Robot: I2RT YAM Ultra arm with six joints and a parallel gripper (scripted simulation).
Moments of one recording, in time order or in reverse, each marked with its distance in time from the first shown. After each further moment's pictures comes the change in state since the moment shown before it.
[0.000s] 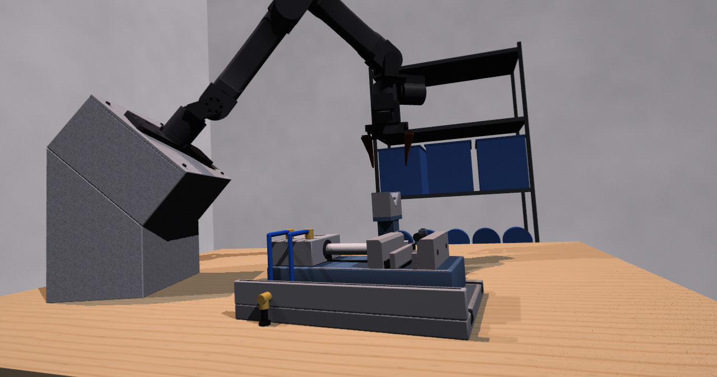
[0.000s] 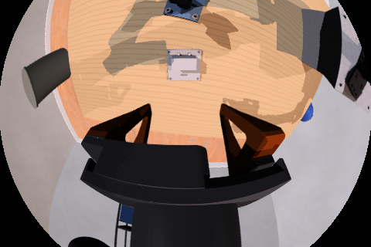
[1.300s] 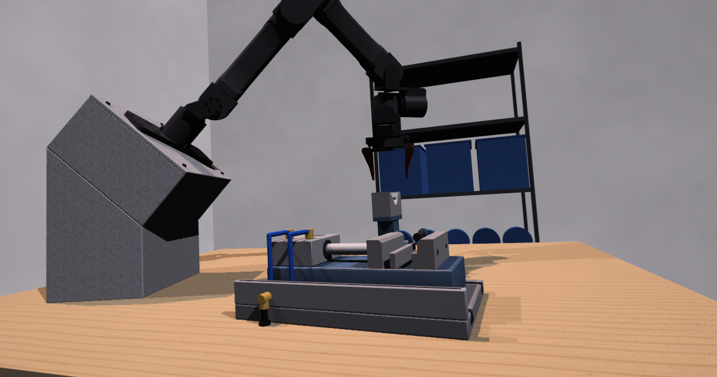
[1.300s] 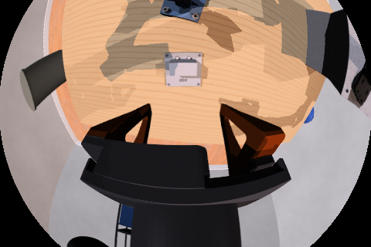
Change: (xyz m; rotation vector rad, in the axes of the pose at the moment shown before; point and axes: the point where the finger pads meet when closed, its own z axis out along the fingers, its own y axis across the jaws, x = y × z) arm -0.002 -0.001 0.031 0.005 -0.011 0.002
